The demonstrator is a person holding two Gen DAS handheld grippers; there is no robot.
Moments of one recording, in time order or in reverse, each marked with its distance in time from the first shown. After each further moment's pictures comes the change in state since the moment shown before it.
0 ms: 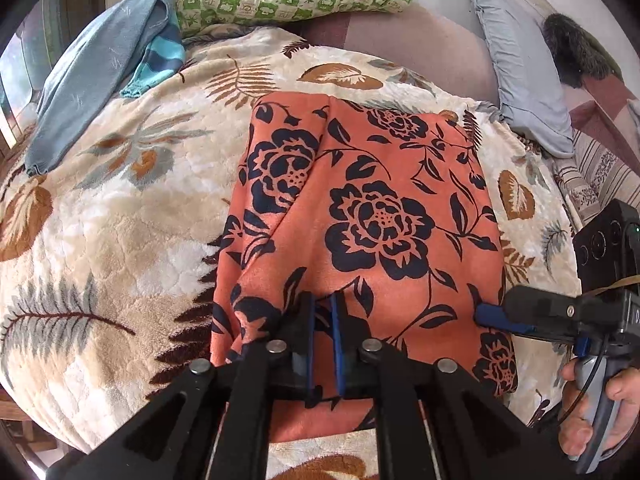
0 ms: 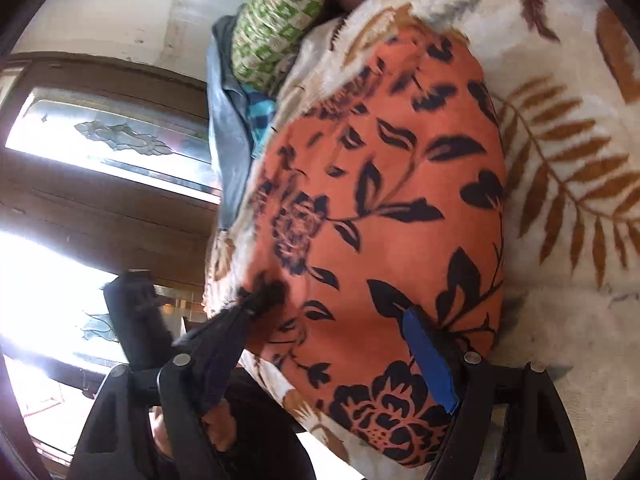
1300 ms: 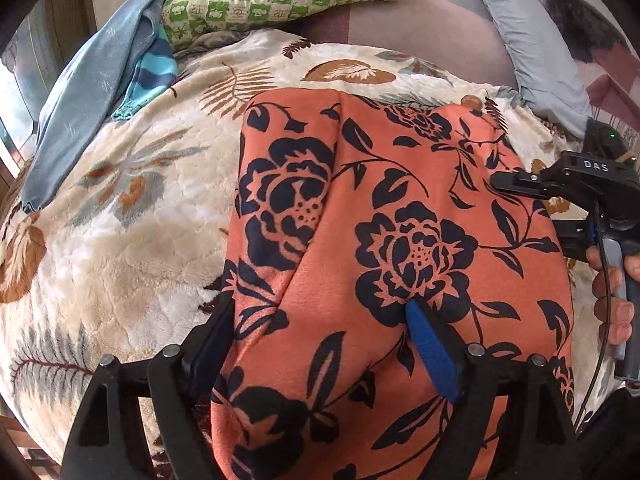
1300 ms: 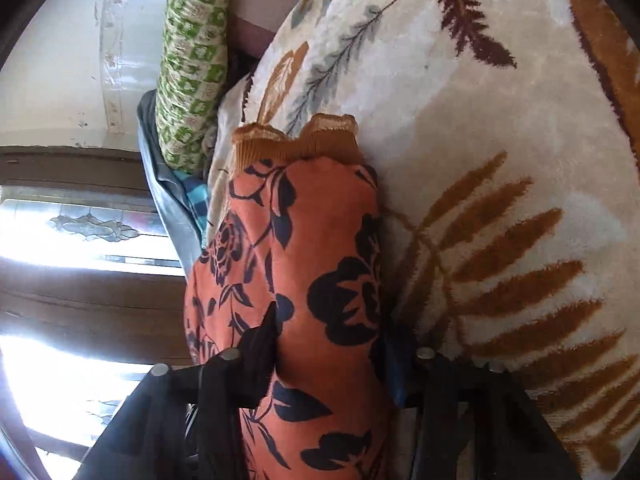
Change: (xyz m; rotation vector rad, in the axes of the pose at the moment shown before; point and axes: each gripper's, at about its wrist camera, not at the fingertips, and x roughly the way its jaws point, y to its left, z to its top) left arm 0.045 0.004 0.020 0.051 -0.011 0.090; right arm 0.003 -0.049 0.105 0.139 -0.136 -0.092
